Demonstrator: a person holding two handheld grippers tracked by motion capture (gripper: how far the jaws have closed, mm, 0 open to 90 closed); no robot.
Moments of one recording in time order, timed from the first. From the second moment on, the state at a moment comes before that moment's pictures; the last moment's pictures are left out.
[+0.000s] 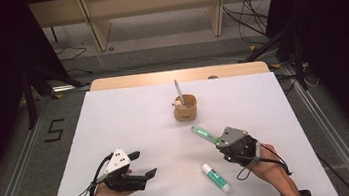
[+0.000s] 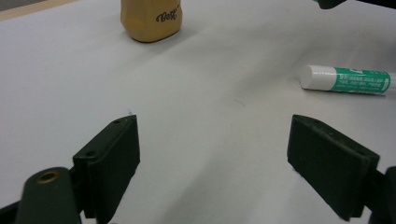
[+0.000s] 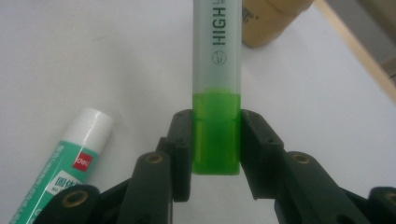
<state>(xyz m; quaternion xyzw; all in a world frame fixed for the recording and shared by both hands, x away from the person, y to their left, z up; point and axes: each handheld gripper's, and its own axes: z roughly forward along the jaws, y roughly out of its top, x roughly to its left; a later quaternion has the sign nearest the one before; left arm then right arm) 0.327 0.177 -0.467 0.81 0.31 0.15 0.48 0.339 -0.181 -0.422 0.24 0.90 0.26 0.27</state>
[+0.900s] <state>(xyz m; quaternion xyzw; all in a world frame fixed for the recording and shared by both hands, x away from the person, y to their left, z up) 0.330 0.179 -0.465 0.81 0.32 0.13 0.48 0.297 -0.140 -0.444 -0.03 0.84 0.18 0.52</state>
